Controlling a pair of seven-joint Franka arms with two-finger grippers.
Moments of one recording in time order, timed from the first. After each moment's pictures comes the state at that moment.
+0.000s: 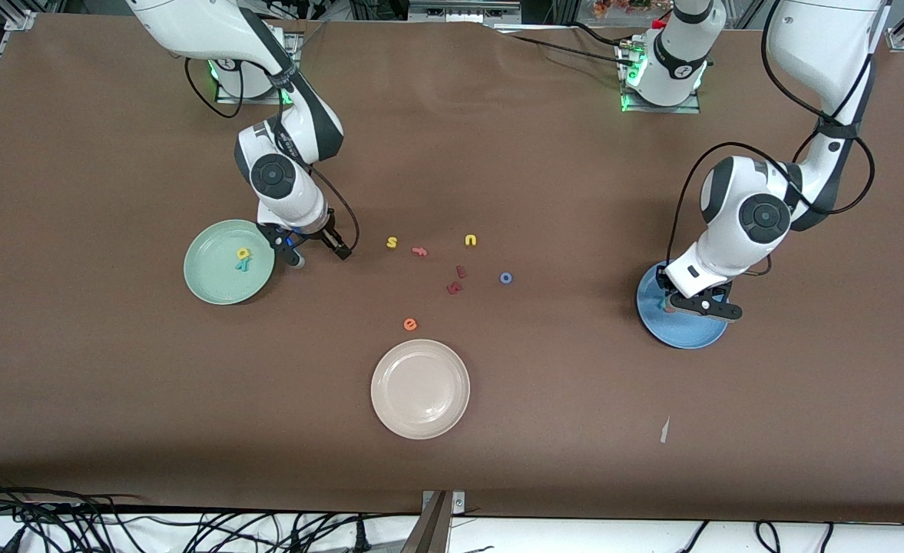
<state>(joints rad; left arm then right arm) -0.08 0.38 -0.04 -2.10 0.11 2.48 0.02 0.38 0.41 0.12 -2.24 0.00 2.58 1.32</state>
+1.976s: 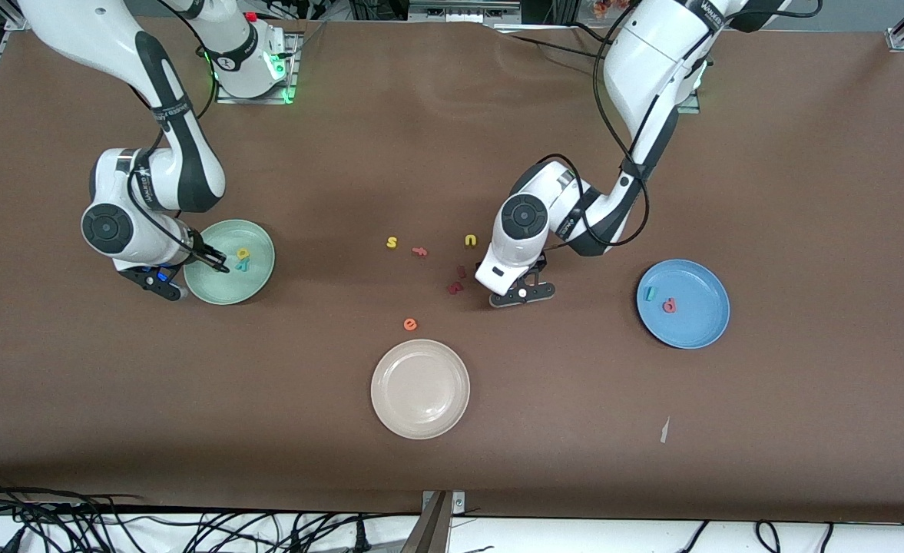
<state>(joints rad) -0.50 0.74 -0.16 -1.65 0.08 2.32 -0.88 0.30 0.38 -0.25 -2.11 0.00 2.22 0.51</state>
